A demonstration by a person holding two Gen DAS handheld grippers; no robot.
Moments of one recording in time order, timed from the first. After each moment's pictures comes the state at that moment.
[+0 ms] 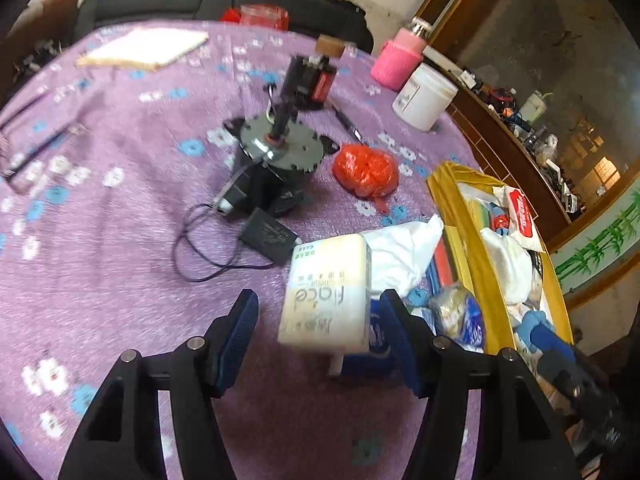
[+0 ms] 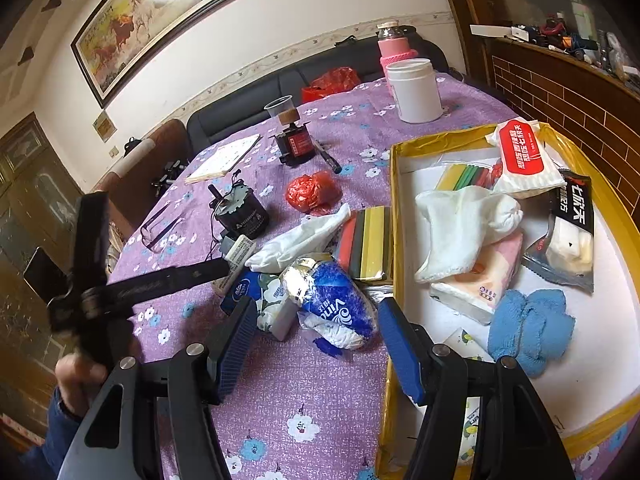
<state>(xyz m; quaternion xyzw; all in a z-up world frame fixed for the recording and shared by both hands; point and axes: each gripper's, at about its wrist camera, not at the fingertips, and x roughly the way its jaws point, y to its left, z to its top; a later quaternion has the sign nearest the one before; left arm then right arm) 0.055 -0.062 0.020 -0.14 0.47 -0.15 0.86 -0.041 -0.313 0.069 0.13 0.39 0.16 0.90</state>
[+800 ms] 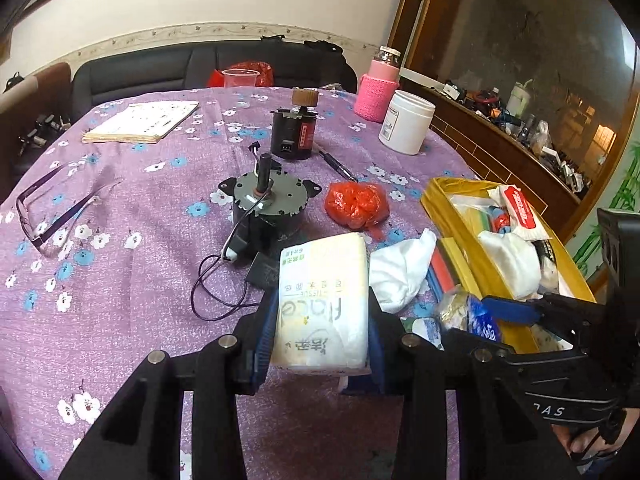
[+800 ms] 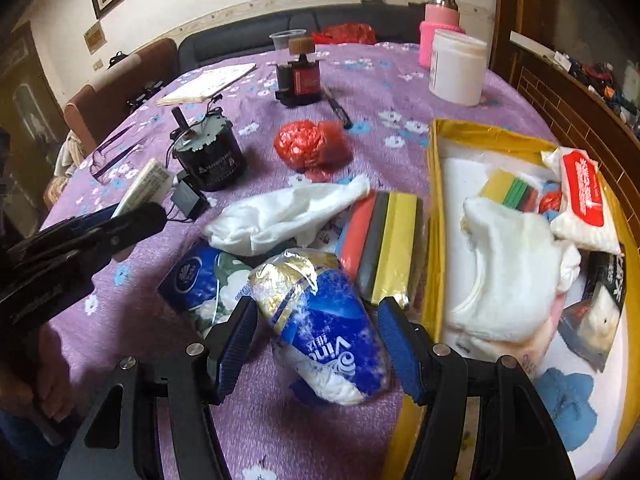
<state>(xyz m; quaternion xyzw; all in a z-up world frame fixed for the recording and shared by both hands) 0.027 -0.077 0.042 -0.05 0.37 -0.13 0.92 0.021 -0.259 0.033 -0.02 0.46 0.14 0.88</state>
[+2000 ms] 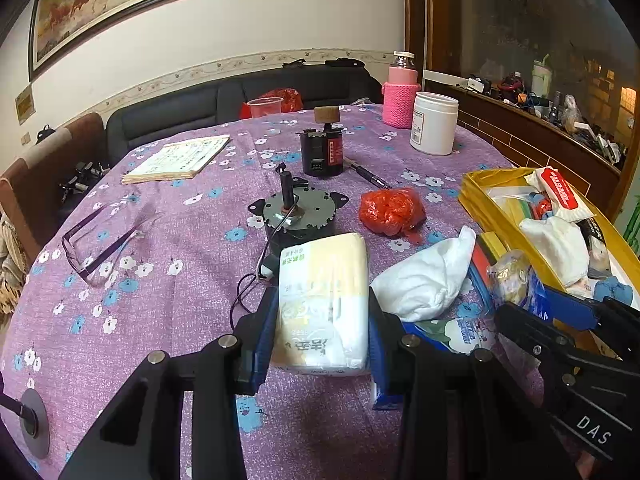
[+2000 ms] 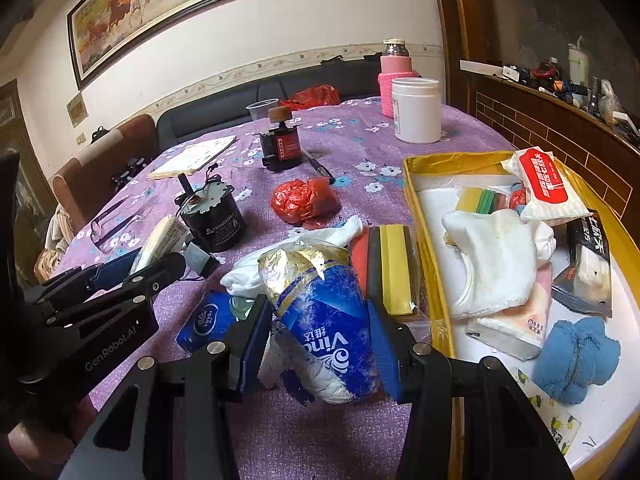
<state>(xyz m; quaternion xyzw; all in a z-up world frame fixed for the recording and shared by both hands) 0.018 -0.092 0.037 0.04 0.33 -0.05 0.94 -0.012 -0.254 0.041 0.05 0.35 0.08 0.93</state>
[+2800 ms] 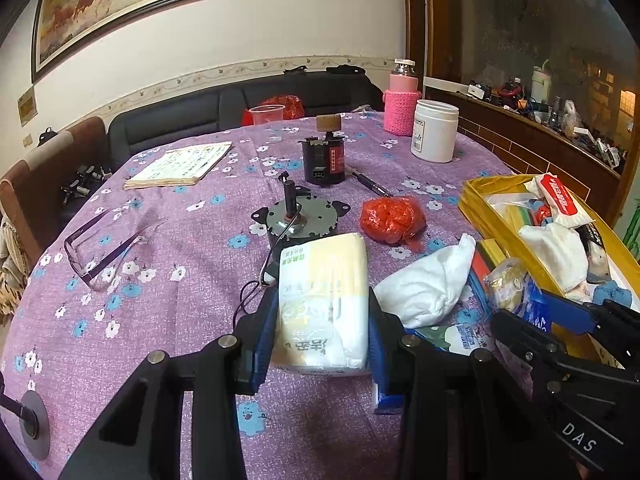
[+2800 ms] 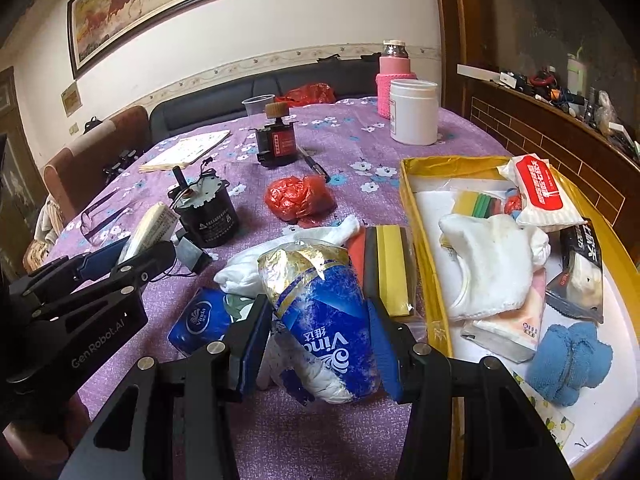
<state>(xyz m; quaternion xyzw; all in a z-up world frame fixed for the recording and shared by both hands) 0.017 -0.089 0.040 0.03 0.32 -0.05 0.95 -0.011 -0.247 0.041 0.03 0.35 0.07 0.93</state>
